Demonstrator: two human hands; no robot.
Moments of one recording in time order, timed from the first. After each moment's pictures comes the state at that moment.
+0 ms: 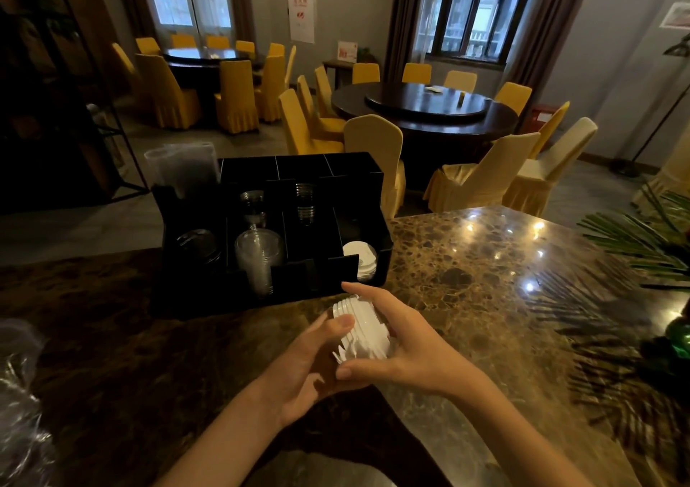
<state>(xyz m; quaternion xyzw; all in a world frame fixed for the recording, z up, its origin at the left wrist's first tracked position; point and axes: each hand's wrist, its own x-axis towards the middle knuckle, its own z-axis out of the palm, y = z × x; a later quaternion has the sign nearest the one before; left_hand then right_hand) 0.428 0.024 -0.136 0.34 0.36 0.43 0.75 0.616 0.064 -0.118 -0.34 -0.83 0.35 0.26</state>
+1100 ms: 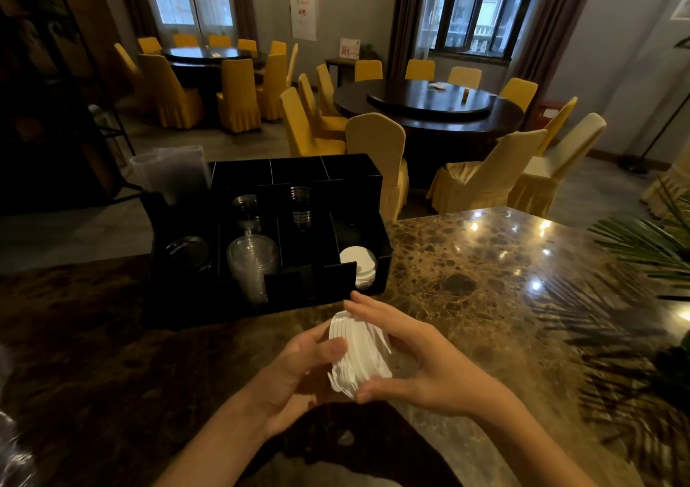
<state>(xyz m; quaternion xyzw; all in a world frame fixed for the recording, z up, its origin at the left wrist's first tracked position) 0.419 0.039 -0.145 0.39 0.33 0.41 0.76 0.639 0.075 -0.118 -0.28 -0.83 0.41 0.24</state>
